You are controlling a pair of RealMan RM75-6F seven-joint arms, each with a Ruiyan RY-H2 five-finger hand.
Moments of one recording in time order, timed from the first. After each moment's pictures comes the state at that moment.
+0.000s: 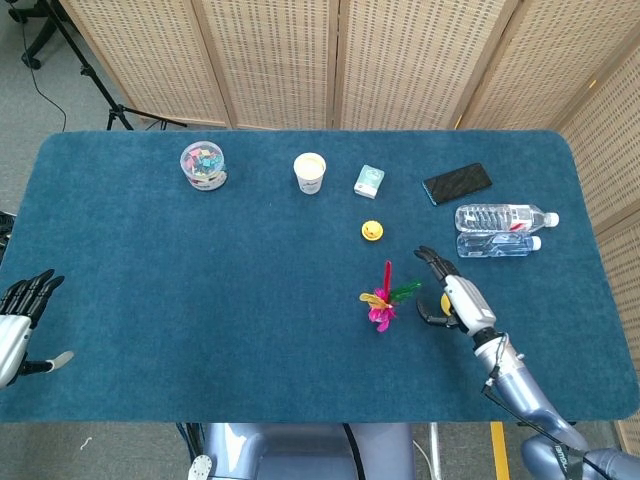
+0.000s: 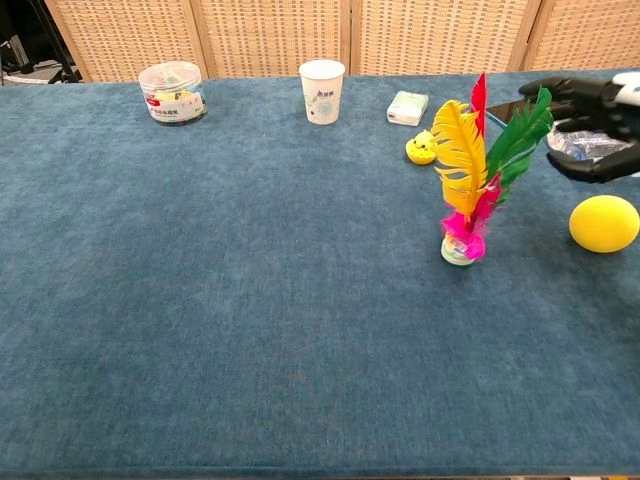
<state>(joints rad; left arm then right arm) -0.14 -1.02 0.01 -1.60 1.54 1.39 -0.20 0.46 -1.31 0.19 -1.61 -1.37 1.01 0.45</state>
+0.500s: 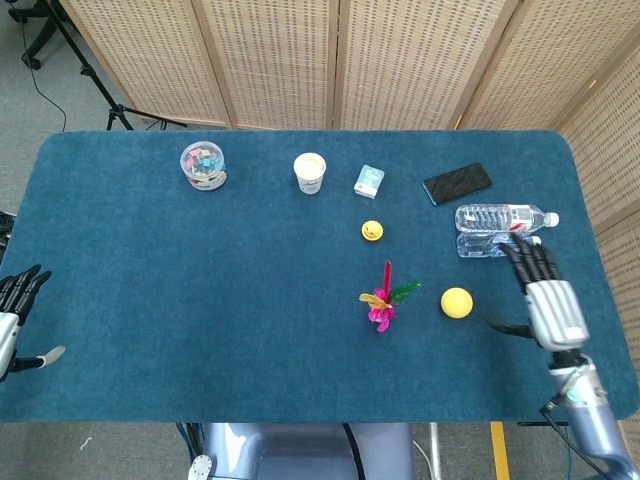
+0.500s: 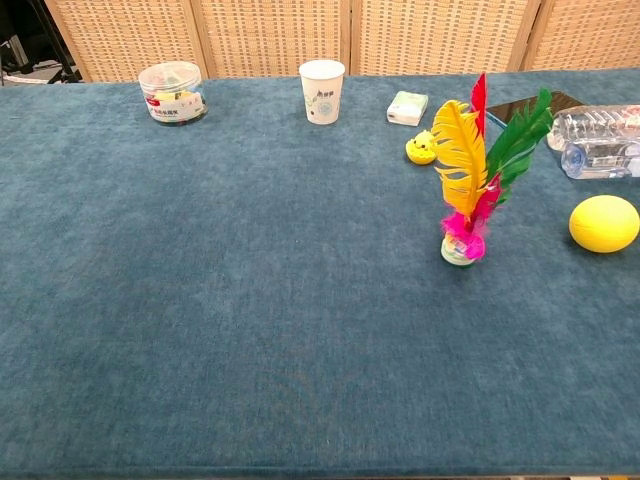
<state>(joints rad) -0.13 -1.03 -0.01 -1.56 1.52 1.41 -0.22 0.26 -1.19 0.13 -1.54 -1.50 1.44 0.10</state>
